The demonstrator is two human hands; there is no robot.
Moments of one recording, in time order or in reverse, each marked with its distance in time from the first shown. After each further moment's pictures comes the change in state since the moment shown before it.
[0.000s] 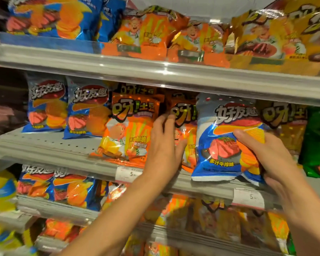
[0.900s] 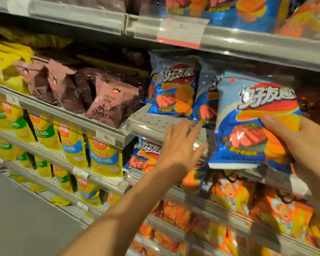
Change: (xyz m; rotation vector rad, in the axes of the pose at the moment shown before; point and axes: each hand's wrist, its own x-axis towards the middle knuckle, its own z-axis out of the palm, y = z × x) left_hand -0.067 -0.229 -0.228 0.283 -0.094 0.020; right_hand -0.057 -0.047 0.314 -0.049 -0.128 -0.069
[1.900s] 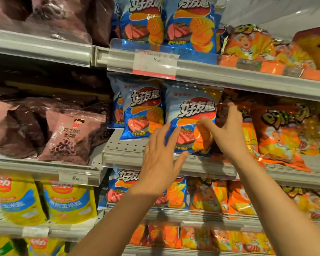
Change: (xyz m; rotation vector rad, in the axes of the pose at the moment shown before) left_hand 0.023 -0.029 -0.018 -0.198 -0.017 0.153; right_hand 0.031 -0.004 0.073 -0.521 0.345 -0.171
